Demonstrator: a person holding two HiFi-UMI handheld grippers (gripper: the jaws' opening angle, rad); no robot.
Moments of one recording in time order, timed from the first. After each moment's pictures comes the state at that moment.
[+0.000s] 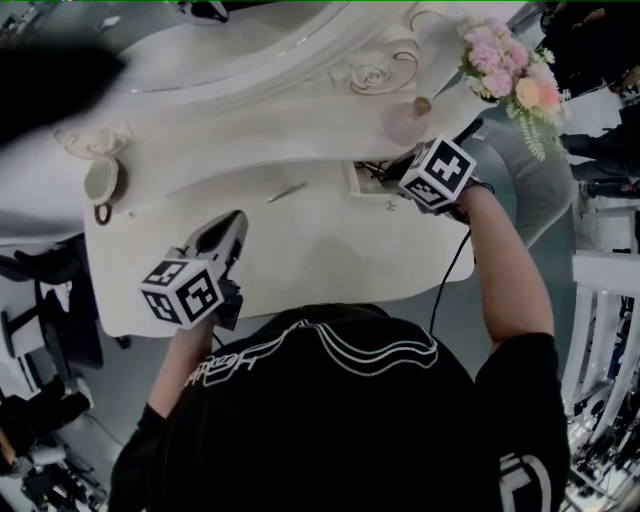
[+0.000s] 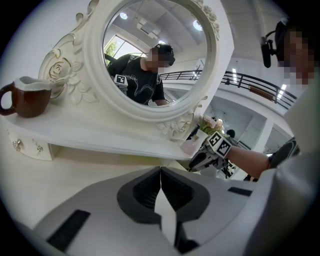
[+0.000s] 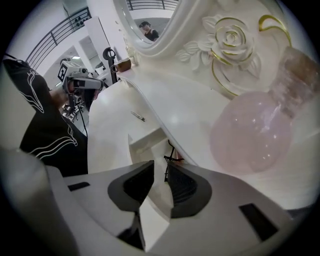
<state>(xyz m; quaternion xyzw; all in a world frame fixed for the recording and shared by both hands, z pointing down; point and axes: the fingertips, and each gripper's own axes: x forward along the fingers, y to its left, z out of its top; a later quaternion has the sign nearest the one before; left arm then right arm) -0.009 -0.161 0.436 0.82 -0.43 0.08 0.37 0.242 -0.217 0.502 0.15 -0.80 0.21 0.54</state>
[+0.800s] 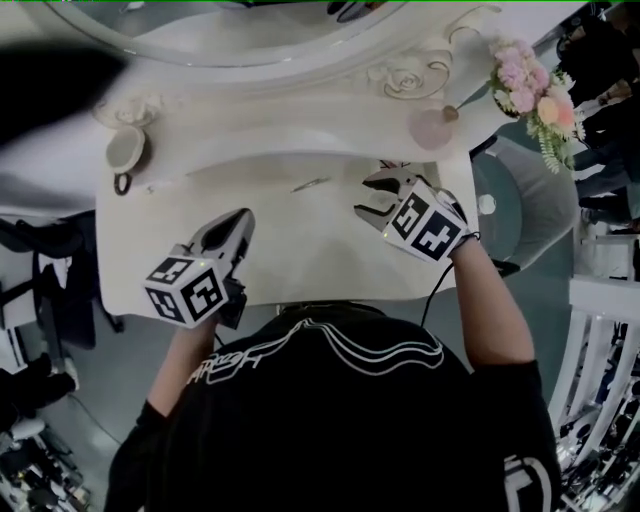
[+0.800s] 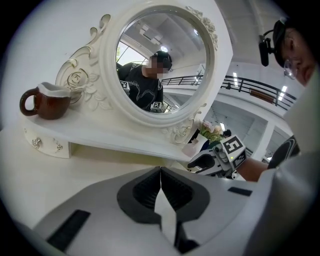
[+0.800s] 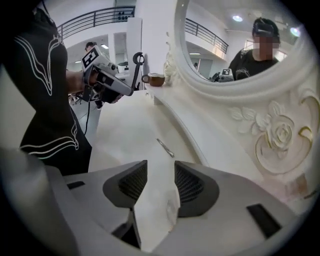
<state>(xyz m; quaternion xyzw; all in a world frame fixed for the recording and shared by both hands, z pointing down) -0.045 -0.132 0.428 0.81 -0.45 0.05 0.36 0.132 -0.163 0.466 0.13 -0.86 0.03 0.49</state>
